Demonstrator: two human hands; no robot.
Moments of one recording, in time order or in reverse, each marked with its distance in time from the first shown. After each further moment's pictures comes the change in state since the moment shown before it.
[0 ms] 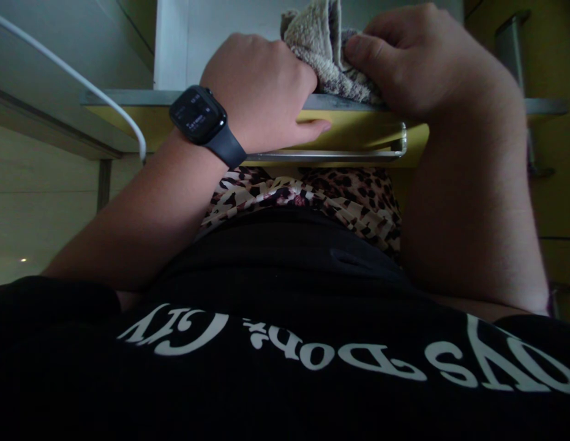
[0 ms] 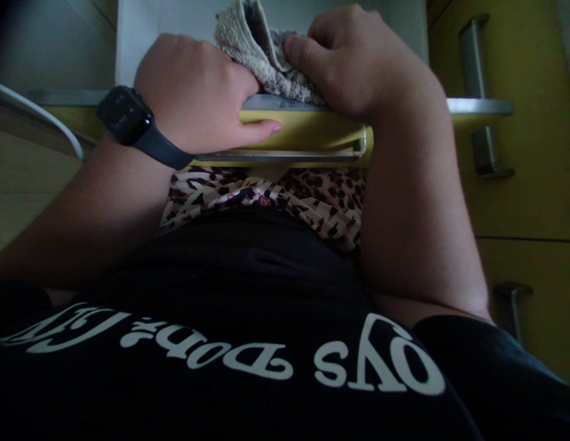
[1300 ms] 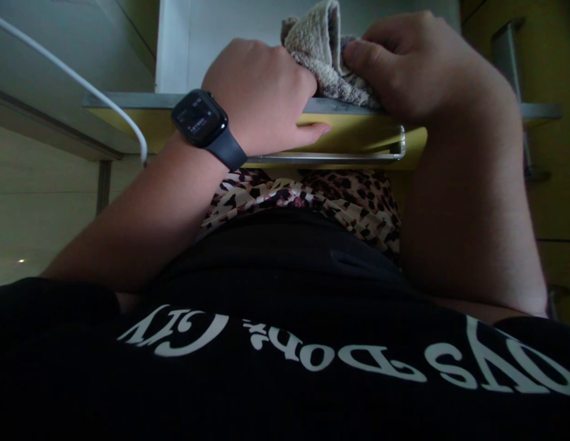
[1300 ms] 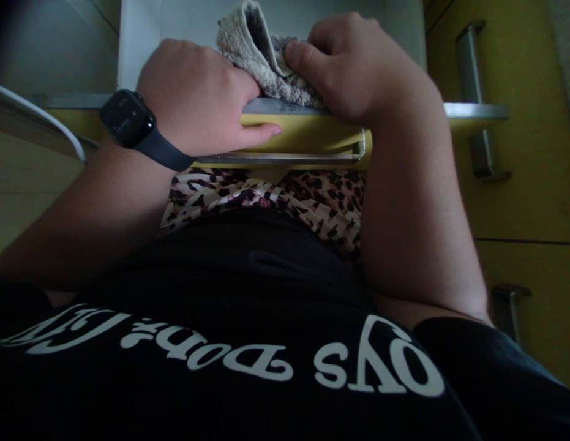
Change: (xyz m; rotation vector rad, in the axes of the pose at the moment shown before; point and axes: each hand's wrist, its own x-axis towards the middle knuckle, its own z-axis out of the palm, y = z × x) left_hand -0.001 0.001 0.001 0.002 0.006 0.001; right_hand 0.000 0.002 0.002 0.026 0.015 -0.009
